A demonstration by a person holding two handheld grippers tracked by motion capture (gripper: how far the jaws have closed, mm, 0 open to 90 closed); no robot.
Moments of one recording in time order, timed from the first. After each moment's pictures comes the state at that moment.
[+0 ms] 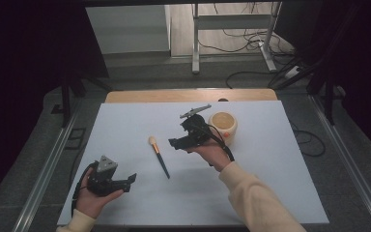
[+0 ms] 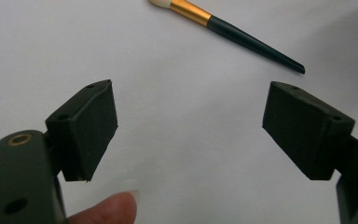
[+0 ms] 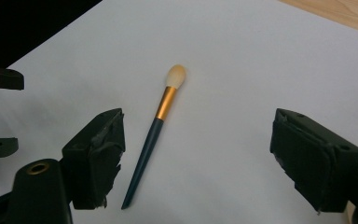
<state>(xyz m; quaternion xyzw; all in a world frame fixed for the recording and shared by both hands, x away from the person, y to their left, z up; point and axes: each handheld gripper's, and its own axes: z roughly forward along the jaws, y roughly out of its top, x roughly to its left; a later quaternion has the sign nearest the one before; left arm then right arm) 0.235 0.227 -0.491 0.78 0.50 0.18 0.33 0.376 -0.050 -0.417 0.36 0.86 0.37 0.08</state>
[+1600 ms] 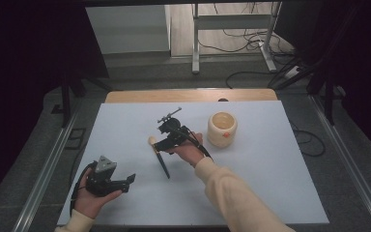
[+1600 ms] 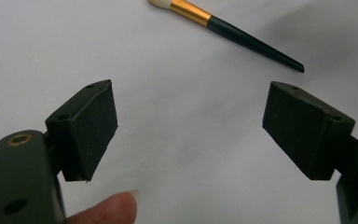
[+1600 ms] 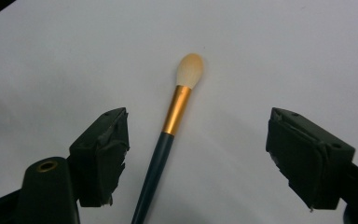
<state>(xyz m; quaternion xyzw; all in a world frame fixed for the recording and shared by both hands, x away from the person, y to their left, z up) 0.234 0.230 -0.491 0.78 0.50 0.18 0.33 0.395 0.013 -0.458 0.35 0.88 0.30 0.08</state>
